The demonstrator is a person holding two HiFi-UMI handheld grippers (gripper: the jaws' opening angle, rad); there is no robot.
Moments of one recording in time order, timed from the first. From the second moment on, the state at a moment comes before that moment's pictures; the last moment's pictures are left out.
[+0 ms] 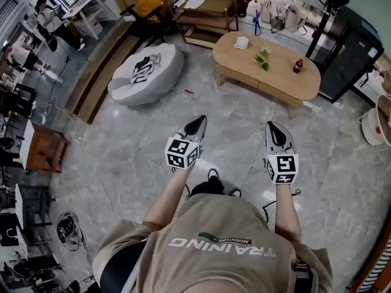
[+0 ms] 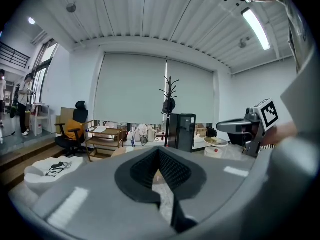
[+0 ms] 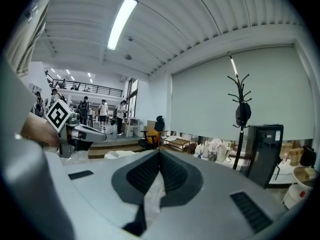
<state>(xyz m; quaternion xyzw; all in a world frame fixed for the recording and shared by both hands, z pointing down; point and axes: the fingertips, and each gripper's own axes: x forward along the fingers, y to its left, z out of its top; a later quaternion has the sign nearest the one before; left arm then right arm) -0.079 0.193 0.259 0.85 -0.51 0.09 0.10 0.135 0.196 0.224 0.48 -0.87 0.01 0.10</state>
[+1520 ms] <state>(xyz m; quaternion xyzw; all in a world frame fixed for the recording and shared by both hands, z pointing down) -0.134 -0.025 0.288 0.87 -0.46 0.09 0.13 0.078 -0.005 0.261 0.51 -0.85 0.03 0.14</state>
